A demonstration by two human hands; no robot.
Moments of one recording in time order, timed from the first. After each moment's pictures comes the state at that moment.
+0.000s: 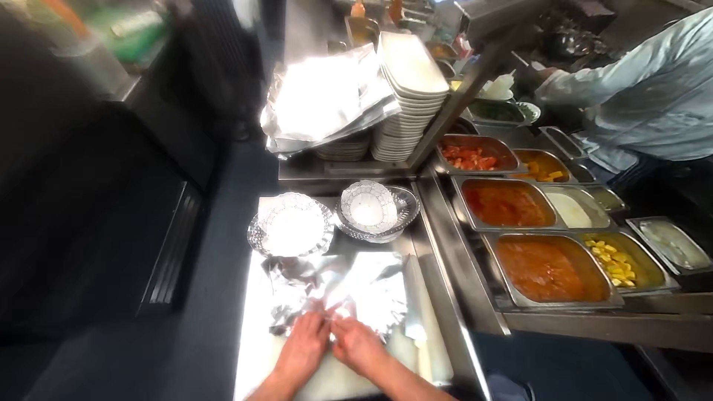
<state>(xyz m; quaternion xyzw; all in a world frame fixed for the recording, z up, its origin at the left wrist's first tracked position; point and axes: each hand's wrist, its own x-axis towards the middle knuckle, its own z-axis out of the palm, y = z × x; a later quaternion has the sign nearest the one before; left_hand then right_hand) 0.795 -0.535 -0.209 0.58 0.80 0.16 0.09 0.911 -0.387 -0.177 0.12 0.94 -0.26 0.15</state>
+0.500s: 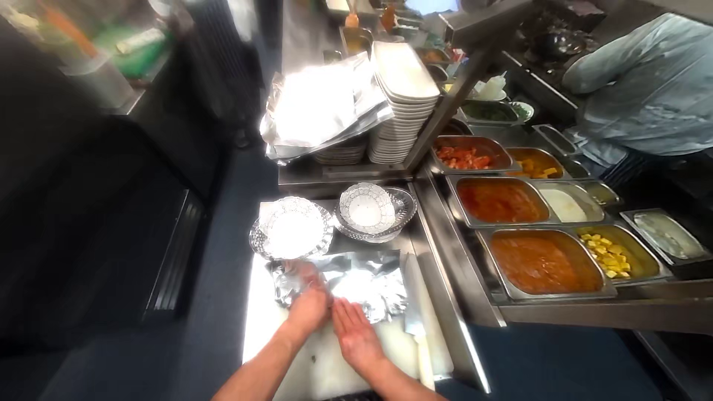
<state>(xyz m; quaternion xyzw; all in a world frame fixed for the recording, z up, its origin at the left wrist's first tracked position) 0.738 -0.462 -0.161 0.48 0.79 0.02 0.38 0.917 -0.409 -0.204 0.13 0.99 -0.01 -0.06</state>
